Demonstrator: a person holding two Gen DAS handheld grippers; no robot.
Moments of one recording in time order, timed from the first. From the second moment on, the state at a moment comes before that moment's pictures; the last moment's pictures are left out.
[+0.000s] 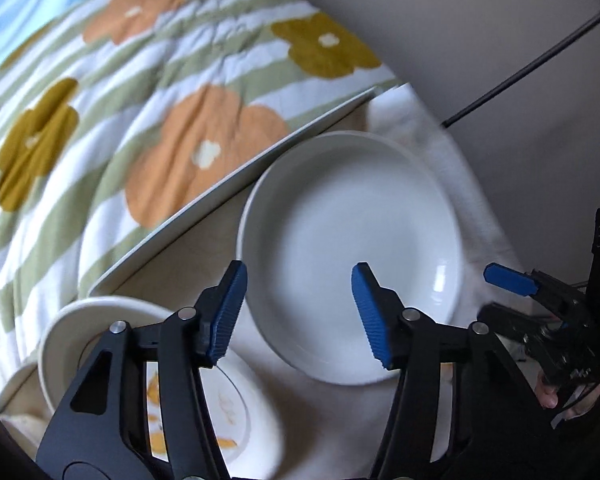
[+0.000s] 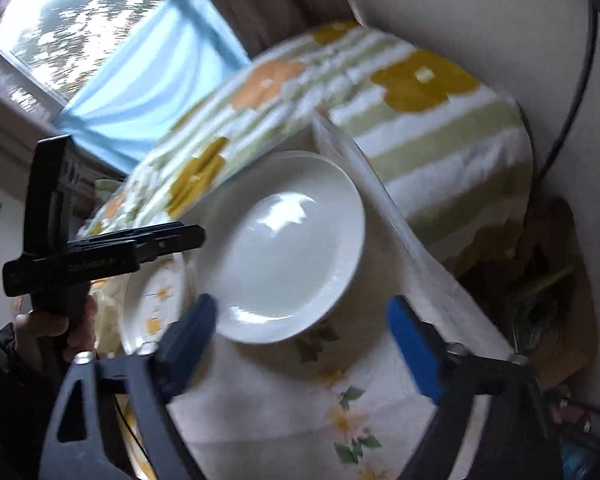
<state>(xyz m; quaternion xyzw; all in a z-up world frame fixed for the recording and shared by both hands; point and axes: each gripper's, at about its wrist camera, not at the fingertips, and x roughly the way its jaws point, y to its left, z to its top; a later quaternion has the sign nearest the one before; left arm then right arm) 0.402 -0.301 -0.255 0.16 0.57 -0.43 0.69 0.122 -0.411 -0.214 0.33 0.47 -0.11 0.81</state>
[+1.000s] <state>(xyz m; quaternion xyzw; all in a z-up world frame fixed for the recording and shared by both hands) 0.420 -0.309 -0.281 0.18 0.56 -0.43 0.68 0.146 -0.414 -0.250 0.33 0.48 -0.17 0.79</state>
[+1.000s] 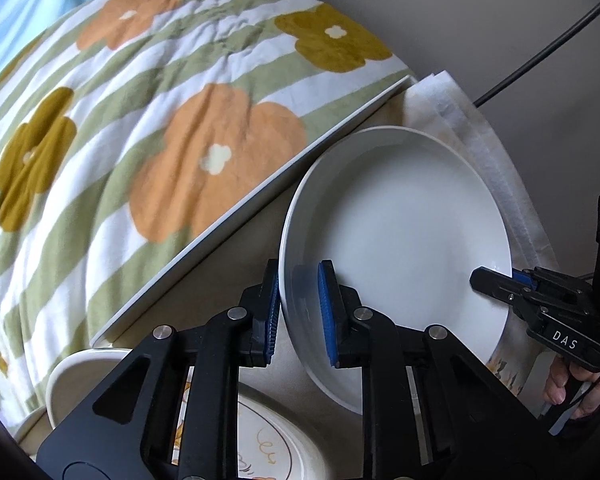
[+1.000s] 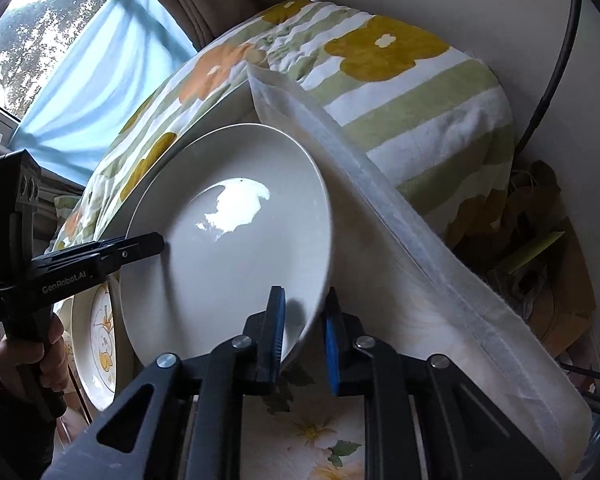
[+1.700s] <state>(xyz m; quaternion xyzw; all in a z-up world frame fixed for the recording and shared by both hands) 0.312 -0.190 -0.134 0.06 0.50 -0.30 0.81 0.124 -0.378 -0.118 0.20 0.47 0.01 0.86</state>
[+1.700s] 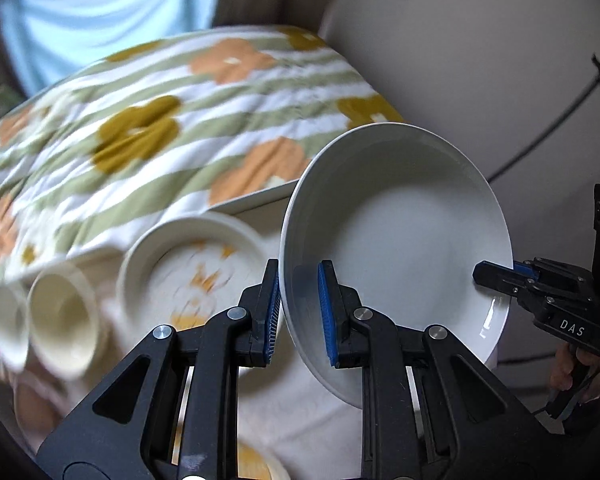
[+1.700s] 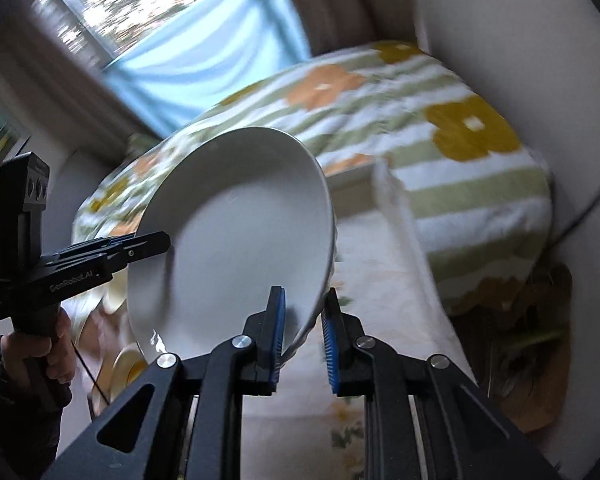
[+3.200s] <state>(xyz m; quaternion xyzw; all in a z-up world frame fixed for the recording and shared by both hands) 0.180 0.038 -0.277 0.00 0.57 -0.07 0.82 0.112 -0.136 -0.222 -0.01 0.57 0.15 0.81</state>
